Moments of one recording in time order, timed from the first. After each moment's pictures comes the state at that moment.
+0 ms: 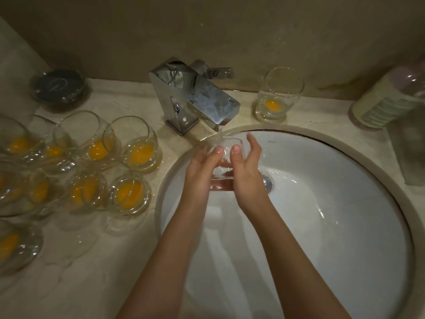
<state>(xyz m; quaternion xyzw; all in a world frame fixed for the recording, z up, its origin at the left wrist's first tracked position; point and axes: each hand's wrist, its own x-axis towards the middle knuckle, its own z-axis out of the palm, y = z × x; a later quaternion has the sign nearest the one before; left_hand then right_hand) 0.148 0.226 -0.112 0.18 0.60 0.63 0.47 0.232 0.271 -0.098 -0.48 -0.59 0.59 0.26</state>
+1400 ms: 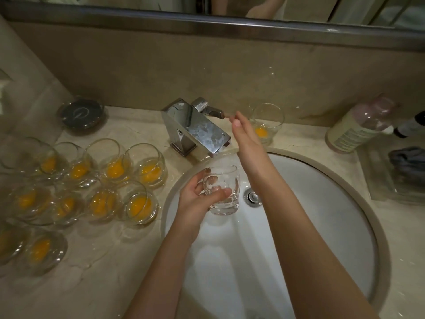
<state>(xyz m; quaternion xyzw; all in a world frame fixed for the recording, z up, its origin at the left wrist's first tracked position) 0.153 0.204 -0.072 0.12 0.62 0.59 0.50 0.222 0.315 -0.001 -0.44 -0.60 0.61 0.25</state>
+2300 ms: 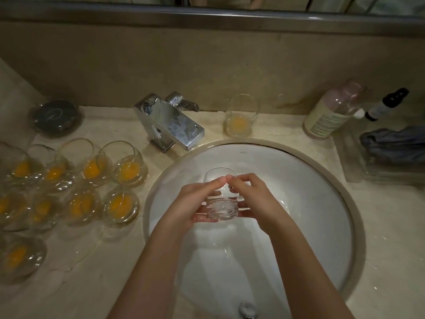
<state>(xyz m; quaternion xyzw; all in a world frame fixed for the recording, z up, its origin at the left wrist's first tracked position) 0.170 0.217 -0.057 0.11 0.66 0.41 0.62 0.304 0.279 -0.040 -0.58 -0.47 0.66 0.11</state>
